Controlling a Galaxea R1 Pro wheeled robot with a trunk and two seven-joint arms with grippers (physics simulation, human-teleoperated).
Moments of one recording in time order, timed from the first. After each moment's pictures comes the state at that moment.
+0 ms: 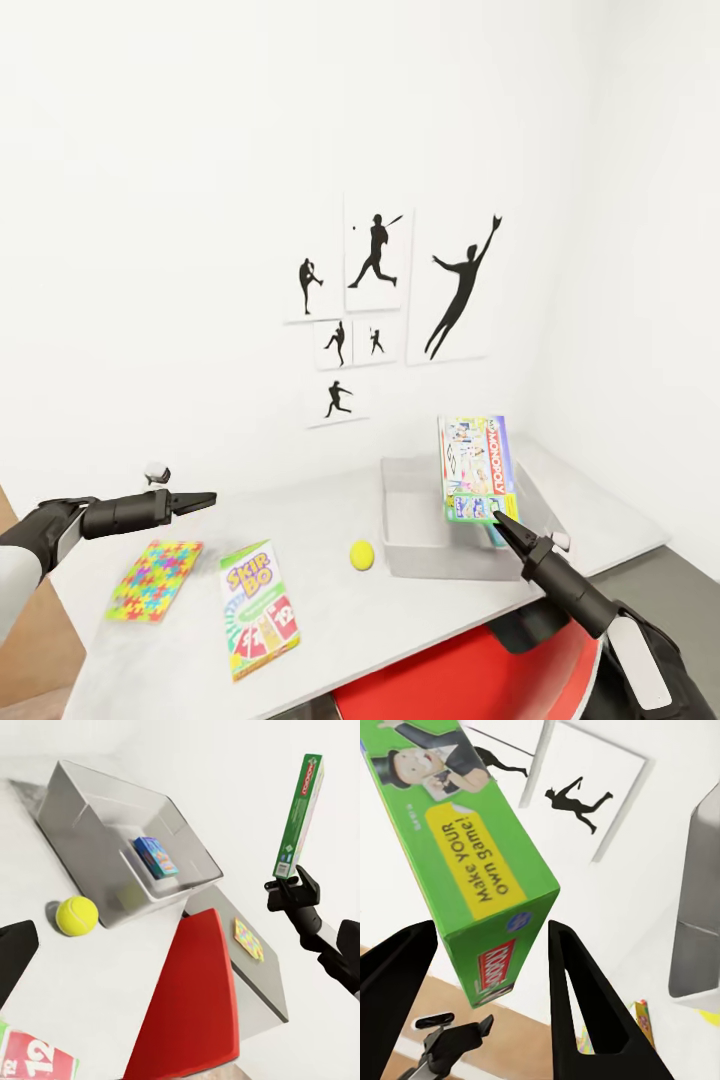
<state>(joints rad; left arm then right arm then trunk) -0.96 0.43 0.13 -0.20 -0.03 0.46 -1.57 -0.34 -0.13 -0.41 -0.93 -0.73 0.69 0.97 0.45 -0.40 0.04</state>
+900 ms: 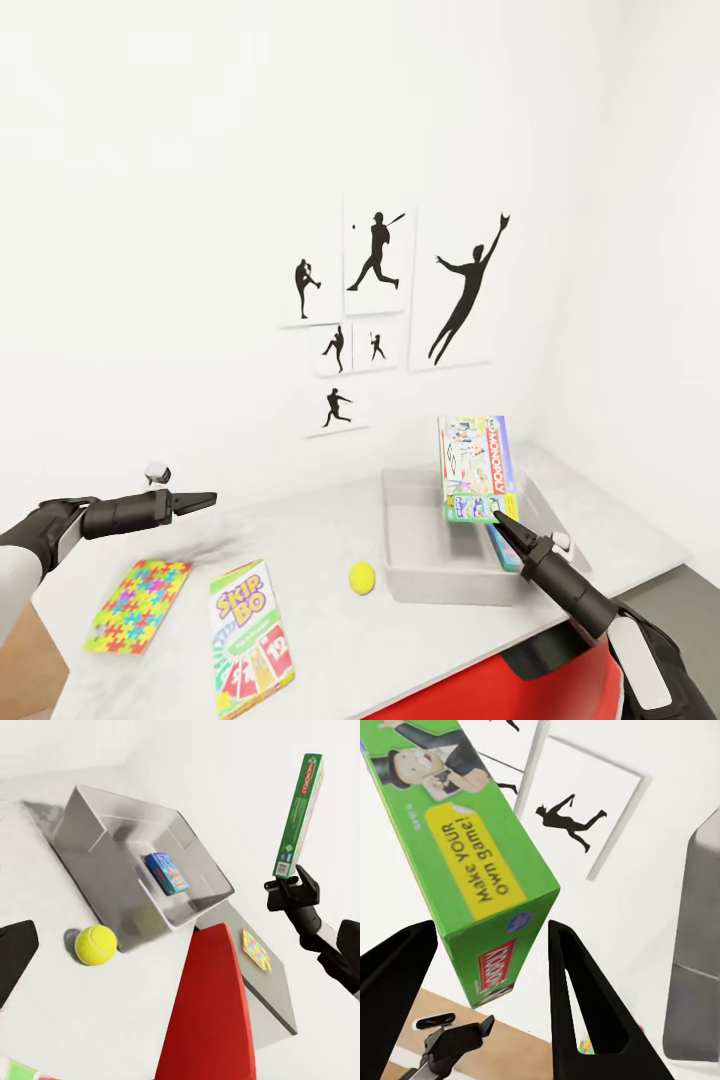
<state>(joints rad) -0.96 0.43 0.13 -0.20 -0.03 0.46 -1.57 -0.34 -0.13 -0.41 -0.93 -0.73 0.69 0.97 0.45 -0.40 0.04</state>
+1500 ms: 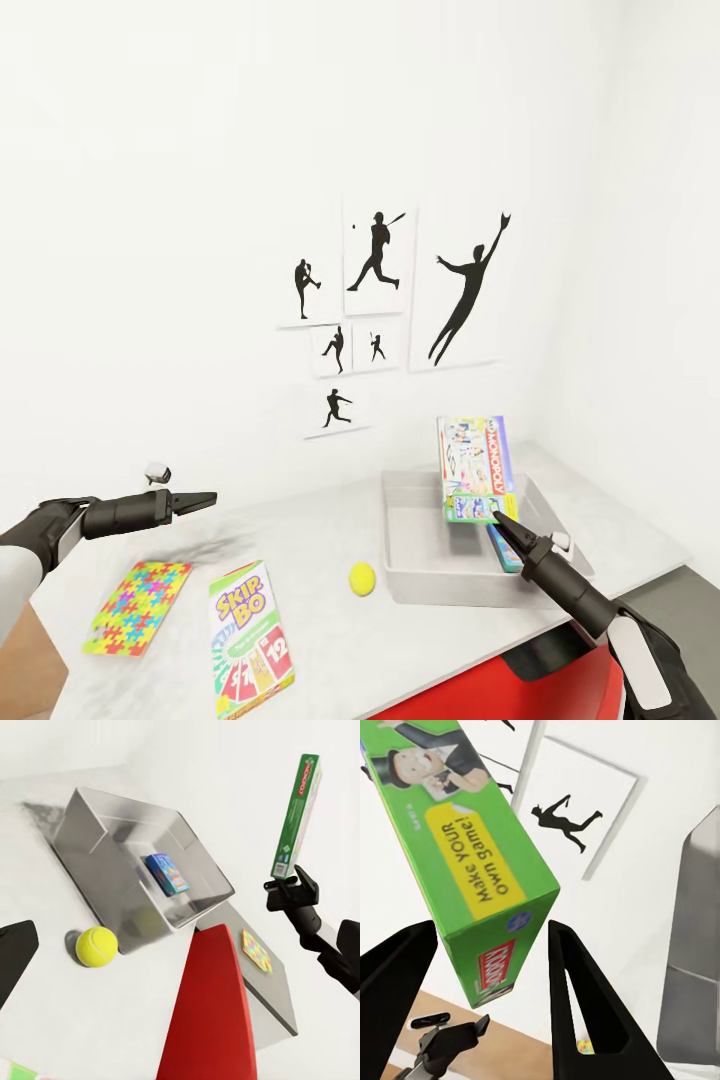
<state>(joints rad) -0.96 0.43 0.13 -0.20 -0.03 0.45 -1.57 -0.34 -0.13 -0.41 -0.94 -0.72 0.69 0.96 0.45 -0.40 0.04</state>
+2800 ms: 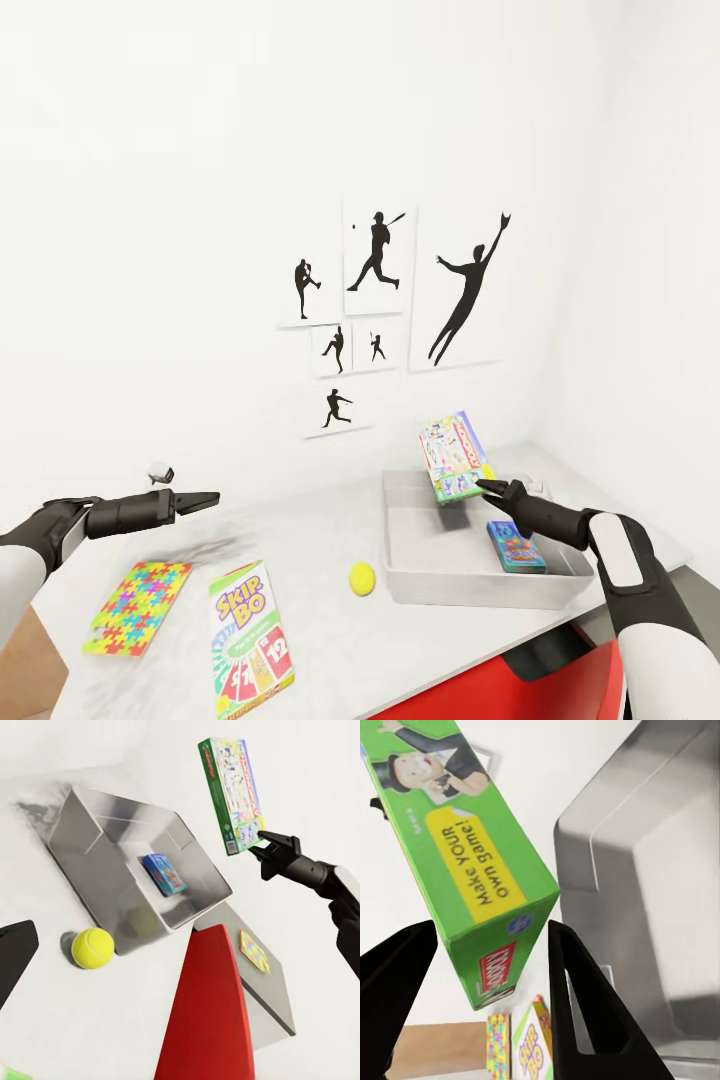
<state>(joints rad) -0.96 0.42 0.14 -0.20 -0.03 0.45 -1.57 -0.62 -0.13 -0.41 -0.95 -0.75 1.02 0.25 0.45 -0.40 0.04</state>
